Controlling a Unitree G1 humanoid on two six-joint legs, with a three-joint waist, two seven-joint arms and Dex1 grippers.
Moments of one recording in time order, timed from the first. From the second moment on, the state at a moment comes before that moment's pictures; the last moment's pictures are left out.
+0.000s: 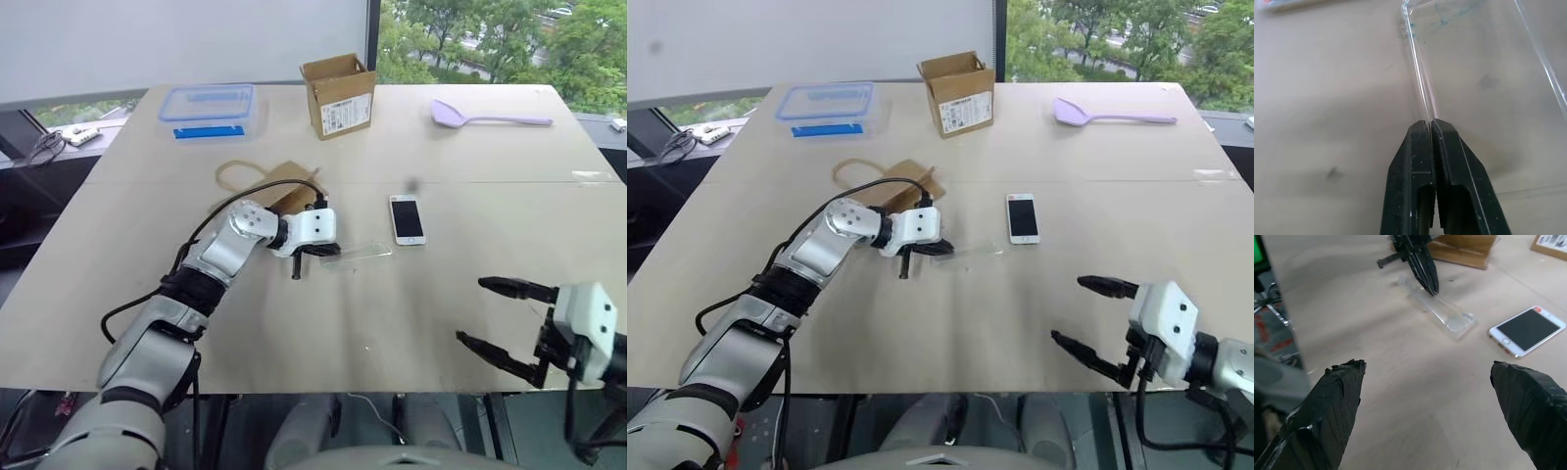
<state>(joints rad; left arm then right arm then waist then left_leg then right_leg) -0.79 0.57 -0.46 0.45 0.04 0.02 -1.14 0.41 -0.77 -0.39 -0.79 0.59 0.40 0.89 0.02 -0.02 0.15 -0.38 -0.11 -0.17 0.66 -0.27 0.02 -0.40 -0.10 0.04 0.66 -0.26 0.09</state>
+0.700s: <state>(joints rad) -0.85 0.48 -0.41 0.59 0.08 -0.18 -1.16 0.27 -0.72 -0.25 -0.79 0.56 0.55 0.66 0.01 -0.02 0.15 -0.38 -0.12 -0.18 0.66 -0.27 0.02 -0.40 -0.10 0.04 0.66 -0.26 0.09</state>
